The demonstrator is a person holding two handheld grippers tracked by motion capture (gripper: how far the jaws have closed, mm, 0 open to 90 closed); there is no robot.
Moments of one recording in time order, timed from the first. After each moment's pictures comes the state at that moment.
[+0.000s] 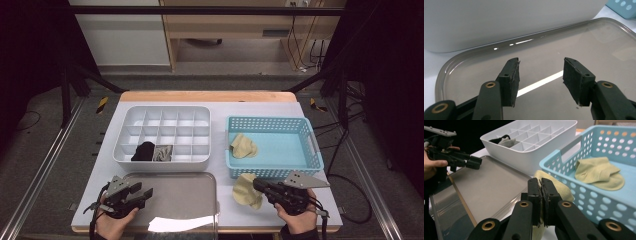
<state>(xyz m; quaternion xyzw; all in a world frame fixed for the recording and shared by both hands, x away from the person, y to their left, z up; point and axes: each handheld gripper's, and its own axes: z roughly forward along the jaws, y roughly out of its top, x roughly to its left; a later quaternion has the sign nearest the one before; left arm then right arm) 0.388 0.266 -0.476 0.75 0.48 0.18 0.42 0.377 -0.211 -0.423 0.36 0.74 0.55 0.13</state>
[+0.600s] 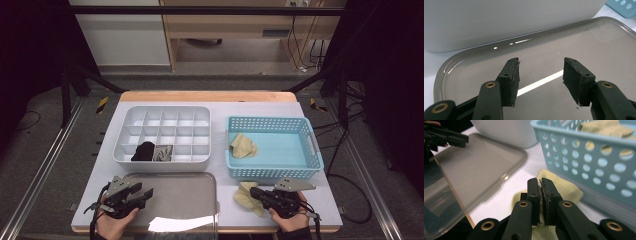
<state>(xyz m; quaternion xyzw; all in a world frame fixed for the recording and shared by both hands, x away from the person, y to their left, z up) 0.388 0.265 -0.477 0.75 0.48 0.18 0.42 0.384 -0.206 -0.466 0.40 0.77 0.49 0.10</state>
